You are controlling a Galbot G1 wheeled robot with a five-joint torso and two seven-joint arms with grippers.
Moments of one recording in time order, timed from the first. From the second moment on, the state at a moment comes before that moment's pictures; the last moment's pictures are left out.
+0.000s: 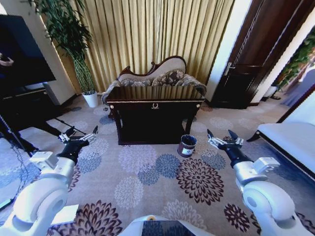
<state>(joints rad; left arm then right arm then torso) 1.59 -0.93 -0.85 -2.50 -0.74 0.39 -0.40 -1.64 1.12 0.88 2.44 0.60 -0.31 0.17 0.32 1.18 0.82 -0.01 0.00</state>
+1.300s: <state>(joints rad) 1.58 -0.92 -0.85 -2.50 -0.73 0.40 -0.39 -1.63 1.11 0.88 2.45 0.60 -0.31 0.17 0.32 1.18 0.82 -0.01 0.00</state>
